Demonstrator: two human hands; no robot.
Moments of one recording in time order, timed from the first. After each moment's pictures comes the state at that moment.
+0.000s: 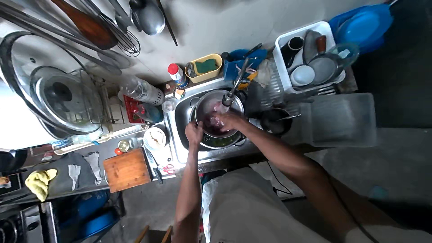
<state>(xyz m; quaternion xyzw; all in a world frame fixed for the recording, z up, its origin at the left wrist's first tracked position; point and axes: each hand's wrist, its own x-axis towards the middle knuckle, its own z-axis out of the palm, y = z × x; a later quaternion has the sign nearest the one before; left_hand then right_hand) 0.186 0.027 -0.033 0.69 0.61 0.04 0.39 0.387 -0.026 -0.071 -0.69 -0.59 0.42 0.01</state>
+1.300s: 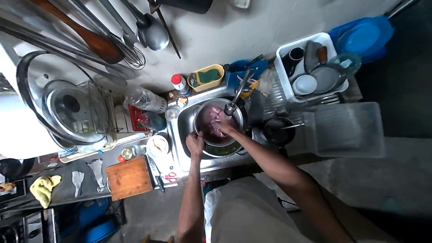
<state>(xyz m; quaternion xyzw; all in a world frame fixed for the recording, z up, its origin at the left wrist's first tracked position) 0.180 0.029 -0.048 0.65 0.65 0.09 0.38 0.364 -0.008 -0.094 -0.82 -0.28 0.45 0.23</state>
